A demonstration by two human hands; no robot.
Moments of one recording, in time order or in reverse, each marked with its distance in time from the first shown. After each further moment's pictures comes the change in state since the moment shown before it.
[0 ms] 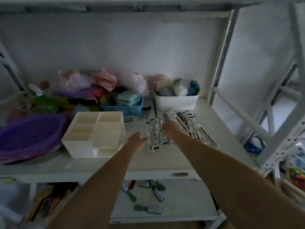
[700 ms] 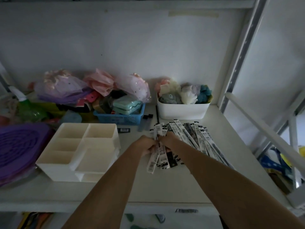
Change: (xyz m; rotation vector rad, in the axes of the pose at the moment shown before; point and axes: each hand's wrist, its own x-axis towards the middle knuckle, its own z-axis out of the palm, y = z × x) left_hand 0.088 0.042 0.014 -0.602 -0.154 -0.195; right_hand 0.093 0.004 0.023 0.368 -0.126 0.222
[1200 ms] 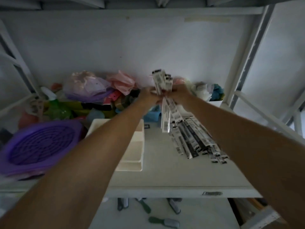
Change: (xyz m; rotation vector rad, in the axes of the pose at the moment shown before) left_hand -0.083 0.102 -0.101 0.018 0.089 0.589; right_hand -0.089 -0.135 -0.018 0.222 0.112 -0.500
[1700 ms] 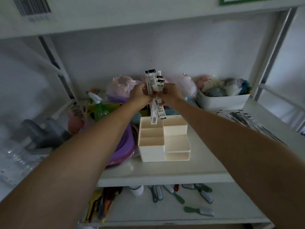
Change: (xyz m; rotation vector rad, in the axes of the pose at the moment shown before) left_hand -0.058 0.006 -0.177 0.402 0.113 0.125; right_hand -0.035 -0.082 0.159 -0.005 0.059 -0.083
